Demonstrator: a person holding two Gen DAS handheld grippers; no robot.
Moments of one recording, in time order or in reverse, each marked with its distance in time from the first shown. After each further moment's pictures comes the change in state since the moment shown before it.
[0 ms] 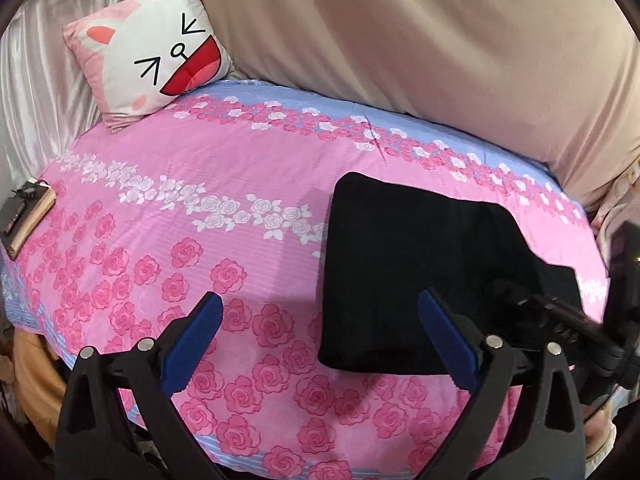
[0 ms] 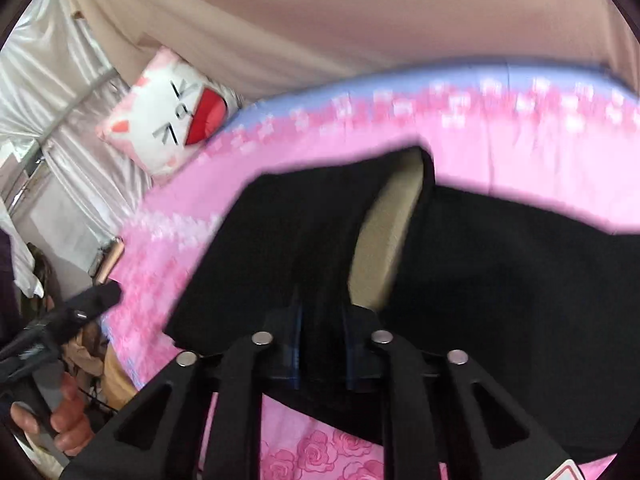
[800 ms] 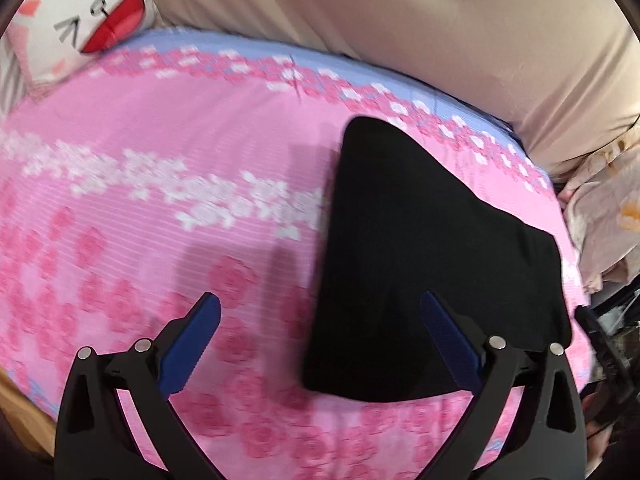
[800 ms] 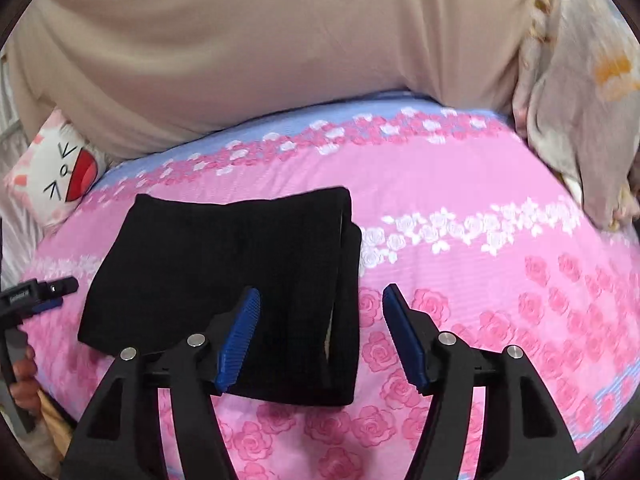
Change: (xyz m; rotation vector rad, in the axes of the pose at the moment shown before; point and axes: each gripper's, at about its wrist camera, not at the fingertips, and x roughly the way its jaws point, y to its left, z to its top) left arm 0.068 -0.084 -0.008 0.005 0.195 -0.170; right arm -0.141 -0.126 -0.048 0.135 -0.147 -0.464
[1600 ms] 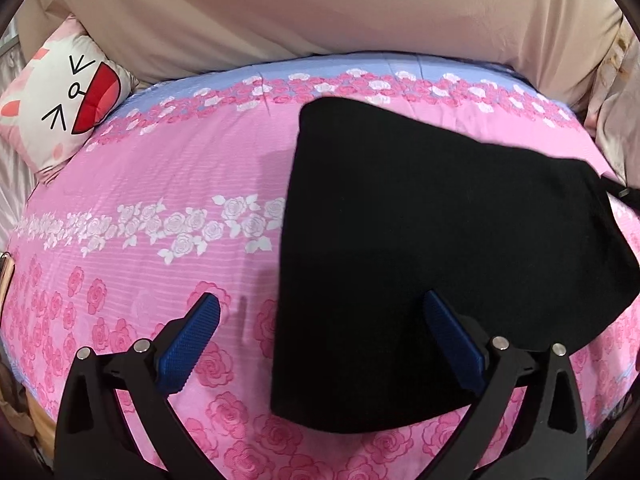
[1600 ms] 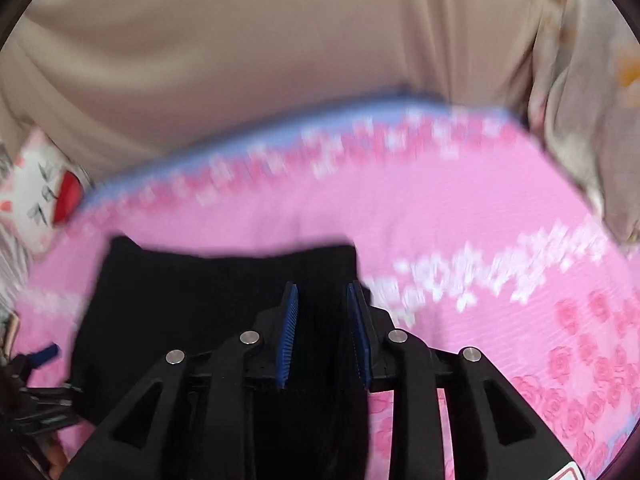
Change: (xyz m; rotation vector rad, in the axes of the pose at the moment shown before) left arm 0.023 -0.055 -0.016 0.262 -0.068 0.220; right arm 0.041 0.010 0.046 0.012 -0.051 -0.007
